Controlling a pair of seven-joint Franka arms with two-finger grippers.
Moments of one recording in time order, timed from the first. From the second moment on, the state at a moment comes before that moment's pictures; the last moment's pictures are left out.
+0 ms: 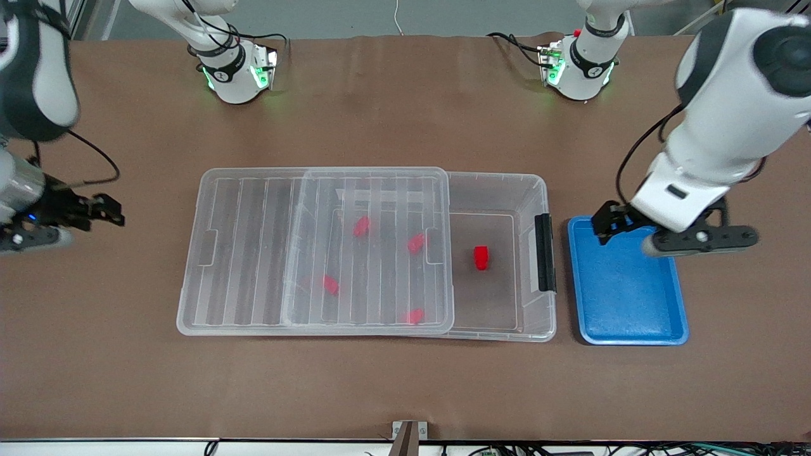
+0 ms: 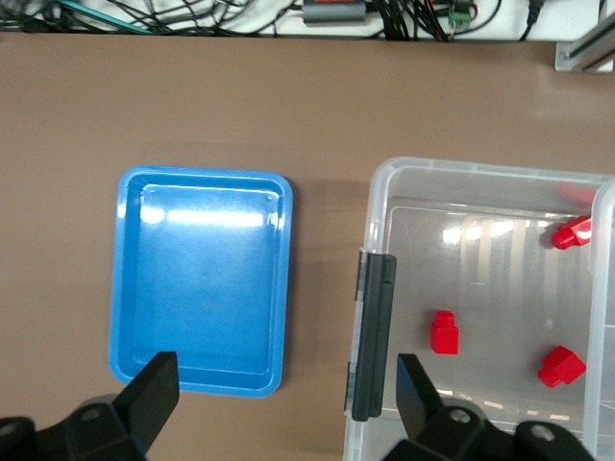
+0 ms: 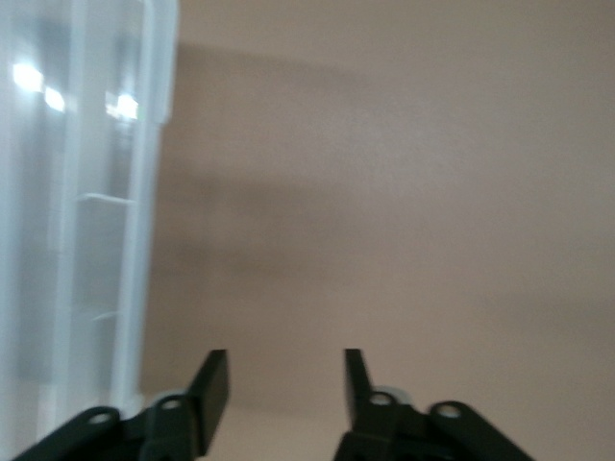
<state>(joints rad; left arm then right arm) 0.13 0.25 -0.49 -1.37 0.21 1.72 -0.40 -0.02 0.18 -0.09 -1.81 0.01 1.95 -0.32</state>
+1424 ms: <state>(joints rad) -0.01 -0.07 -0.13 -1.54 0.01 1.47 -0.02 0.18 0.30 -0.05 -1.93 0.20 2.12 -0.31</state>
